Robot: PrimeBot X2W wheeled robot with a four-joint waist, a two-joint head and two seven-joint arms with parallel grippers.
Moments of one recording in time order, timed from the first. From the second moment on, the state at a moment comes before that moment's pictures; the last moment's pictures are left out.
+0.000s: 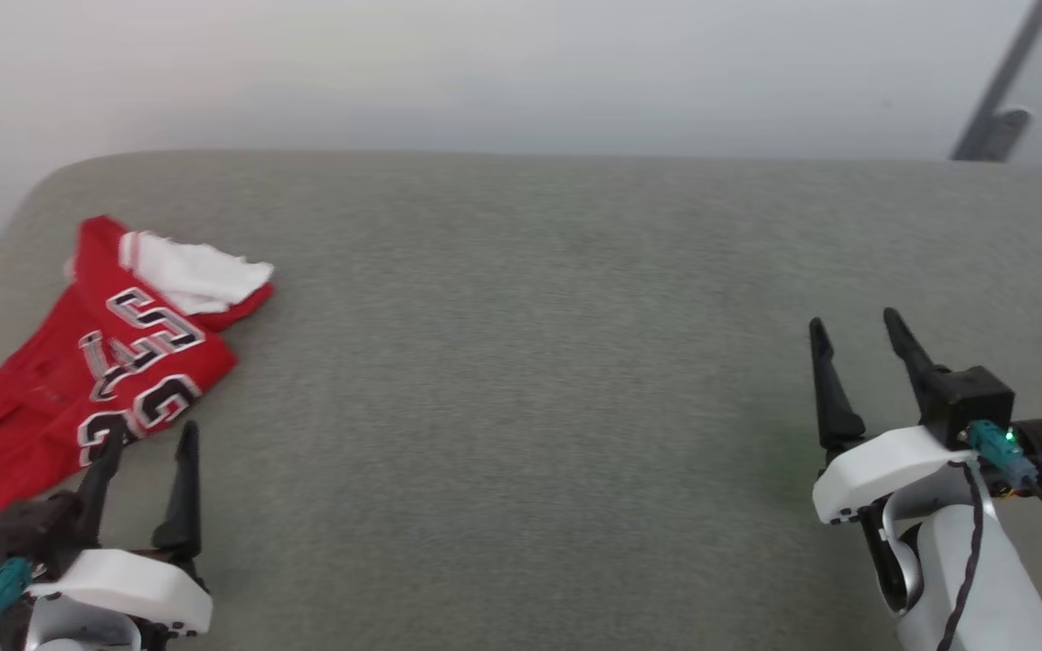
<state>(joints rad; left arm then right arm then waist) -0.09 0.28 0.03 0.31 -0.33 -0.13 -0.26 -0.32 -0.05 -0.08 0.46 0.01 0.13 -0.26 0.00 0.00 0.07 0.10</state>
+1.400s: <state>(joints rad) -0.13 0.25 0.01 0.32 -0.26 -0.13 -0.26 -0.38 -0.05 0.20 0.58 0.17 0.13 -0.26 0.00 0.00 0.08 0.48</state>
